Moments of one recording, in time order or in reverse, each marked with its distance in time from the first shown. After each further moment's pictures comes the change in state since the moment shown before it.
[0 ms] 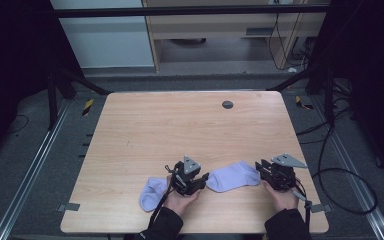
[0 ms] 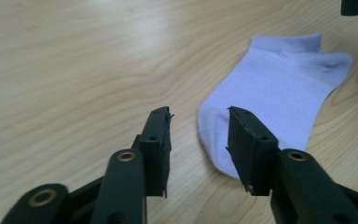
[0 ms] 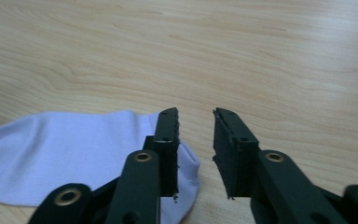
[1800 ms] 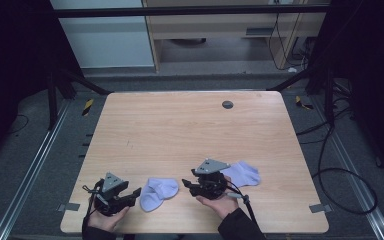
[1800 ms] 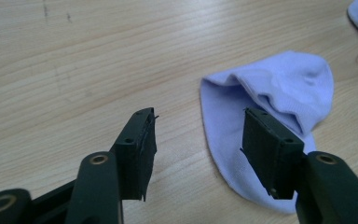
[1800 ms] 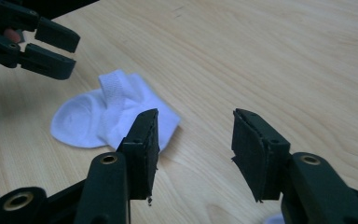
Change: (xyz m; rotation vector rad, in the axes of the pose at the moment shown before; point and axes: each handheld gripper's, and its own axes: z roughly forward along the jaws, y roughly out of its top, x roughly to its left) left arm 0.110 -0.088 -0.136 0.082 0.170 -0.093; right arm 0.179 0.037 0.040 0.054 0.430 -0.250
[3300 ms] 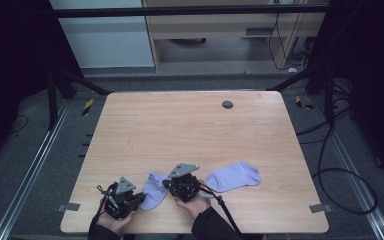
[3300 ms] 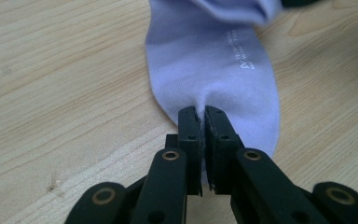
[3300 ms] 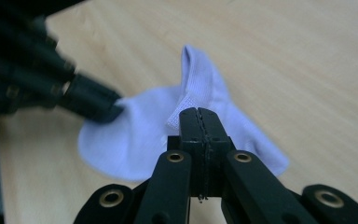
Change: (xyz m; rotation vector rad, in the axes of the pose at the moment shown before) left arm -0.014 -0.006 0.018 0.123 -0.100 0.067; right arm 0.036 0.008 0.063 0.046 0.090 -0.008
